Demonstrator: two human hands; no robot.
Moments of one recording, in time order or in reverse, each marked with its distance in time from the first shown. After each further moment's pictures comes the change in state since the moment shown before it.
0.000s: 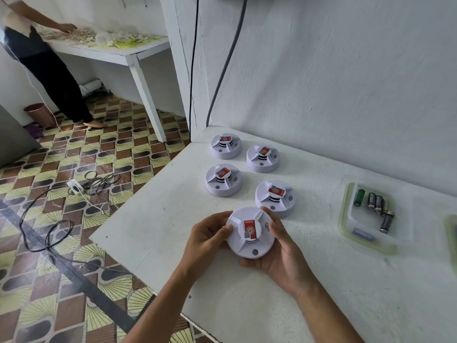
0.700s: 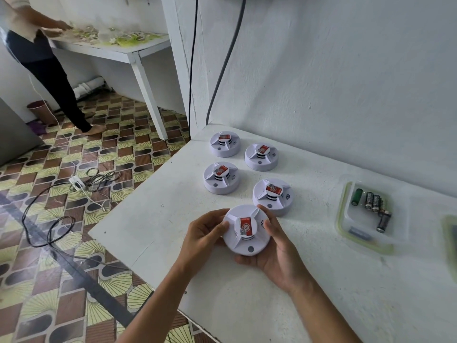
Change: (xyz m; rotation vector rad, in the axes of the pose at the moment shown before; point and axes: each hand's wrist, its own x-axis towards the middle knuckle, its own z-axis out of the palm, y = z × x) left_hand -0.001 0.001 0.002 0.009 0.031 0.014; right_hand 0.001 0.001 -0.004 -0.017 -0.004 0.008
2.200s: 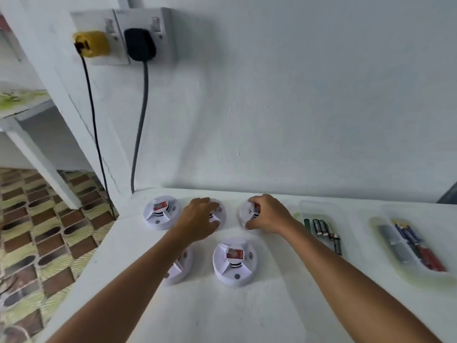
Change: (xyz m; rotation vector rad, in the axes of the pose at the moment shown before) left_hand 0.235 0.054 0.070 1.138 -0.466 0.404; right_hand 0.103 -0.162 -0.075 -1.583 0.734 -0.047
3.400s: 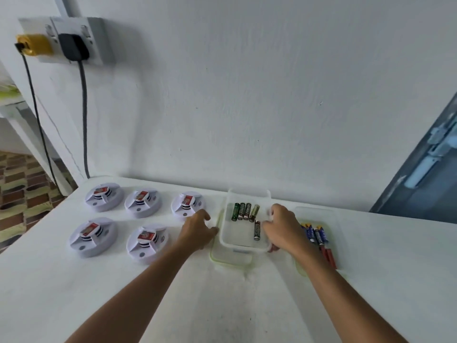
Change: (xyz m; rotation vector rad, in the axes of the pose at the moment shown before) left_hand -0.008 0.201 0.086 -0.408 0.037 -0.437; right_hand -0.123 0.138 -0.135 0.221 0.014 0.166
